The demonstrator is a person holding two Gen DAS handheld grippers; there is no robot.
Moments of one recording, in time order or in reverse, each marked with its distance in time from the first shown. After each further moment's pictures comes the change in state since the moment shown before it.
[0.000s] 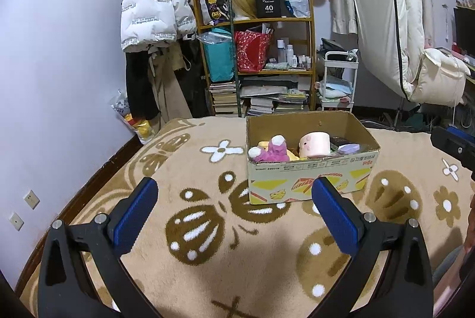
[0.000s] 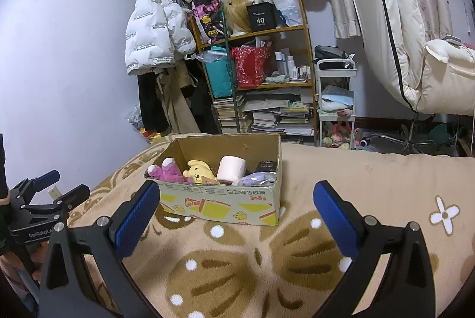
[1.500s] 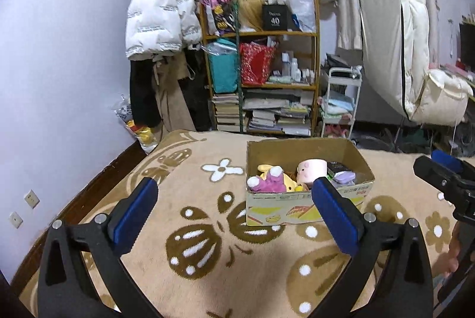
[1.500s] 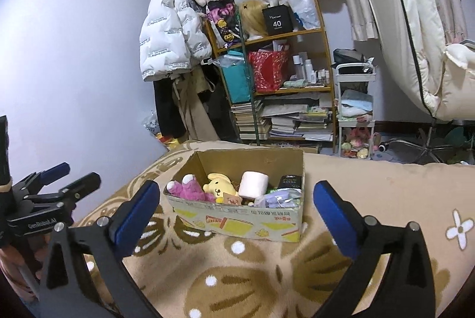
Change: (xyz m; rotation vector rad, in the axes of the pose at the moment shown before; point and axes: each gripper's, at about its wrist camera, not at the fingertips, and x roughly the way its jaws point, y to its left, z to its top) left arm -0.014 0.000 0.043 -0.053 -0.037 0.007; right arm 0.008 0.012 0.024 0.002 -0.005 0.087
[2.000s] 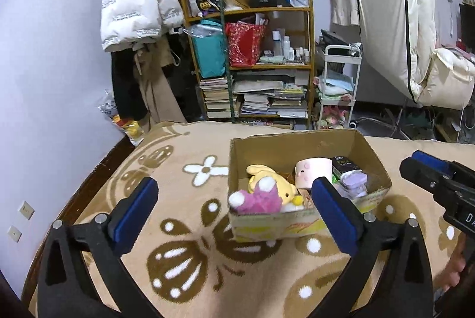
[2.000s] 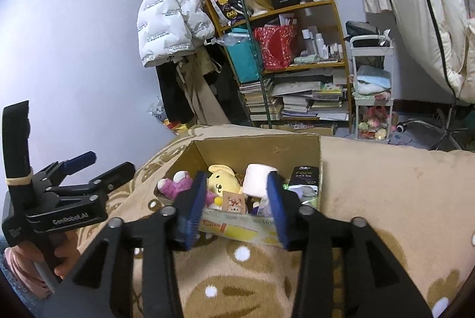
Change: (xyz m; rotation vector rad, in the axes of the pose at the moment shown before) left arm 0.083 -0.032 0.019 0.067 0.099 -0.019; right arm 0.066 -0.022 0.003 0.038 0.097 0.068
